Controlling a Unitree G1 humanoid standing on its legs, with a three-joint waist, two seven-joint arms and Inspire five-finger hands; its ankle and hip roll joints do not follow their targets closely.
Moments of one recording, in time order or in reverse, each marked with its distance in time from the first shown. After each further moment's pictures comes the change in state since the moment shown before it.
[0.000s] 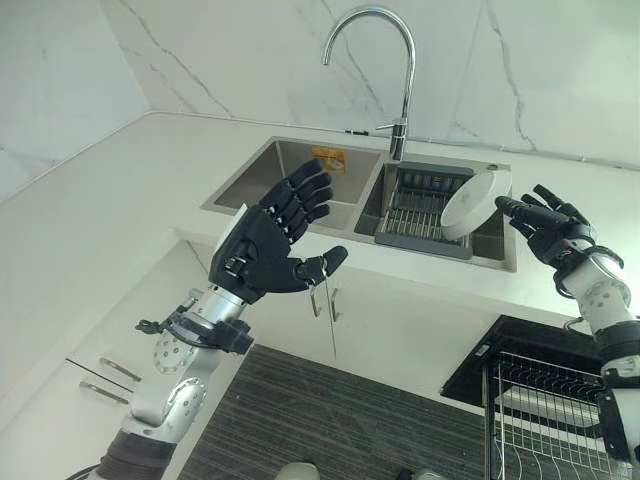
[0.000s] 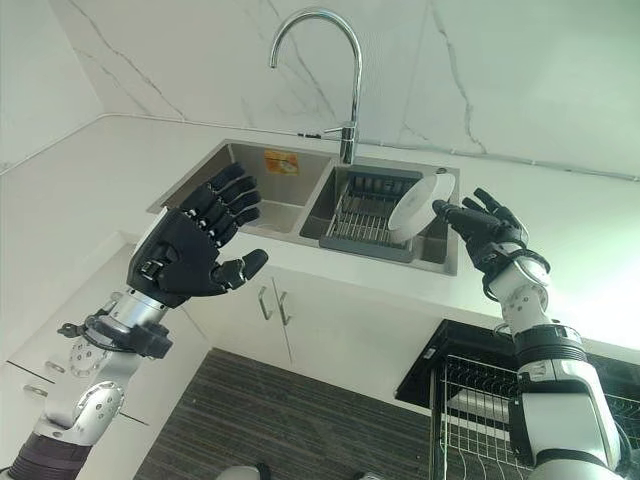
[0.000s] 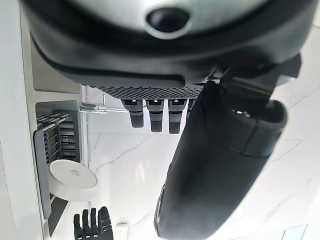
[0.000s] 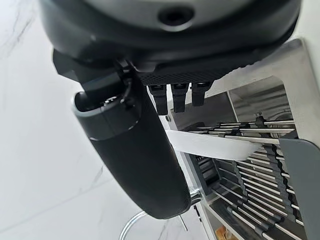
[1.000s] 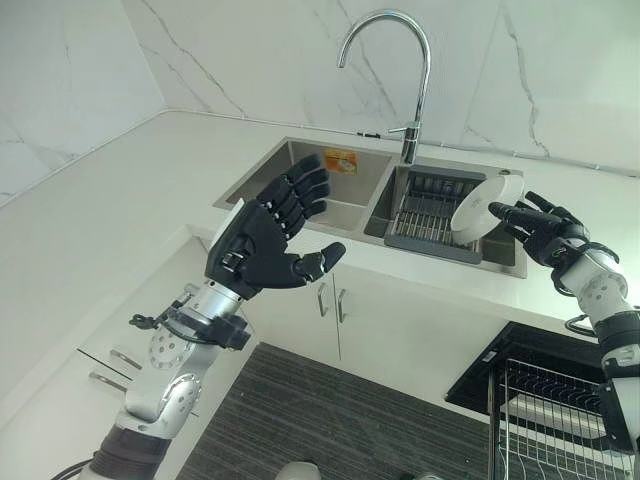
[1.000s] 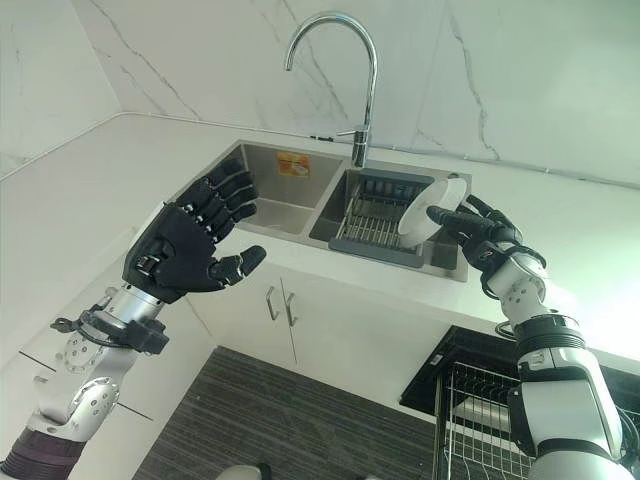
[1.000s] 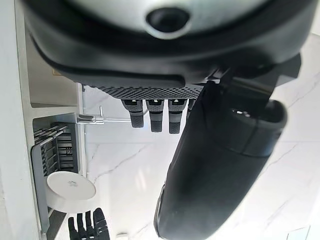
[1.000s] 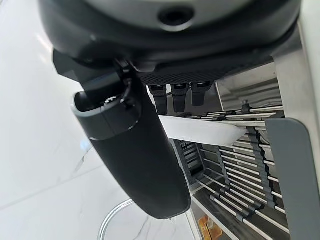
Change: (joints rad) left arm -0.020 0.037 -0.004 0.000 -0.036 0.000 0.020; right arm -0.068 -0.006 0.075 0.082 0.018 0.034 0.013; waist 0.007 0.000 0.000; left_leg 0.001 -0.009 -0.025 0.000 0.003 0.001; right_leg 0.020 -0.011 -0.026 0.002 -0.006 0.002
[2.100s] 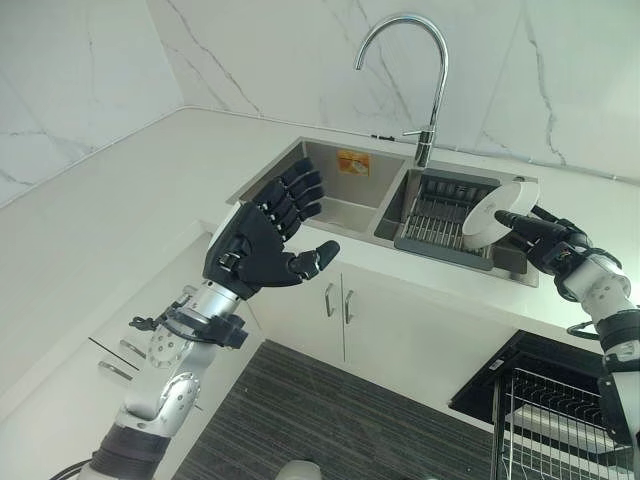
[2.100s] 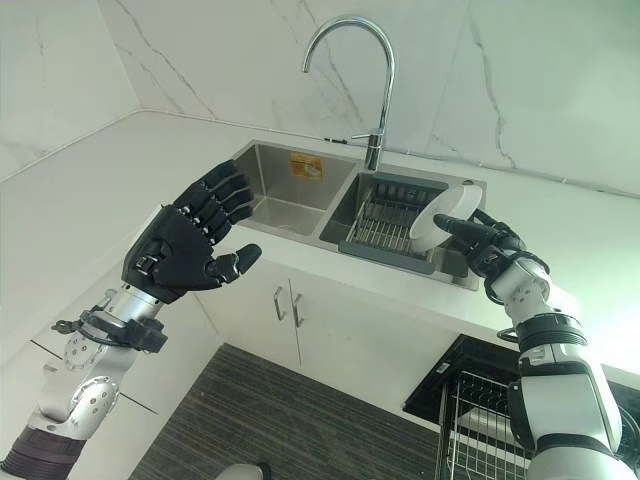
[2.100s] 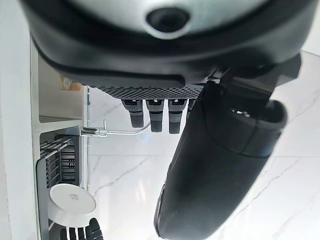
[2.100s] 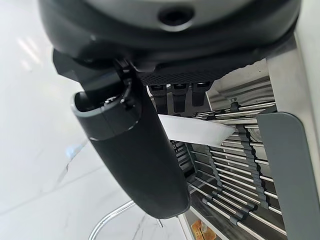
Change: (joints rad) left arm -0.003 0.003 0.000 0.035 0.000 0.001 -0.003; right arm -0.030 0.000 0.001 0.112 0.022 0.017 0.000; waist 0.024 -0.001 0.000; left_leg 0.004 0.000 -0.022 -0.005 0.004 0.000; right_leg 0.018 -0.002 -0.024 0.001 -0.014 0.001
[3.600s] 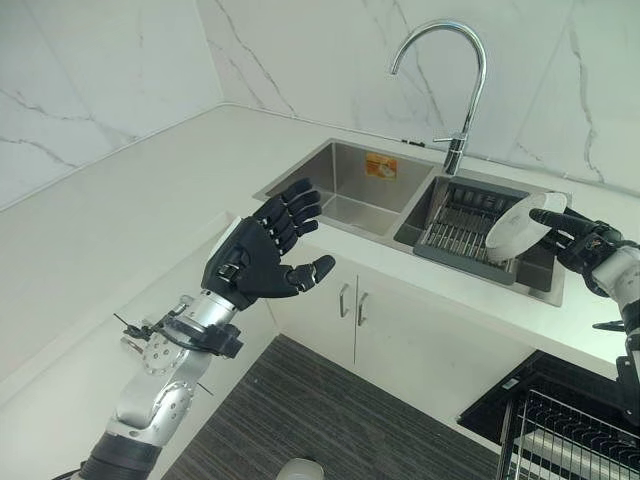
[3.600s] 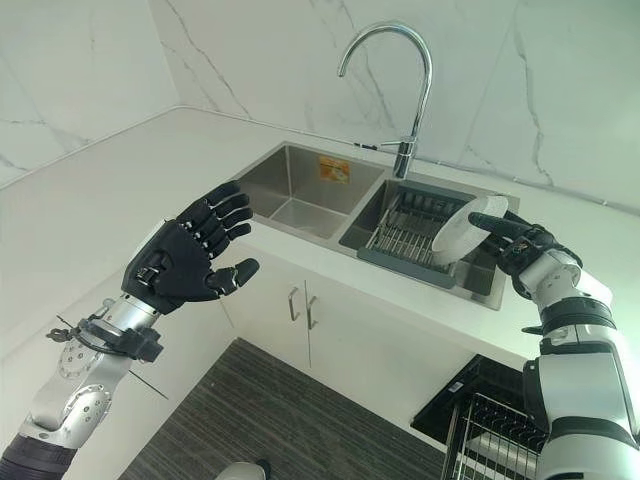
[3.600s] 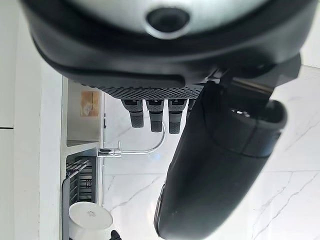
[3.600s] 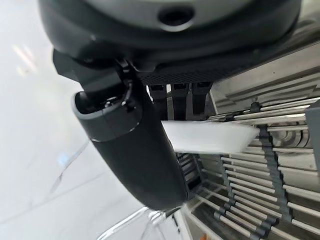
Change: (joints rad) left arm 0.047 0.036 0.000 0.004 0.000 0.023 -0.015; right arm -0.140 -0.075 0.039 0.254 0.015 0.034 -0.035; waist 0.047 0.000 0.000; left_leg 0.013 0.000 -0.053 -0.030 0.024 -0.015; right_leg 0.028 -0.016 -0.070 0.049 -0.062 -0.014
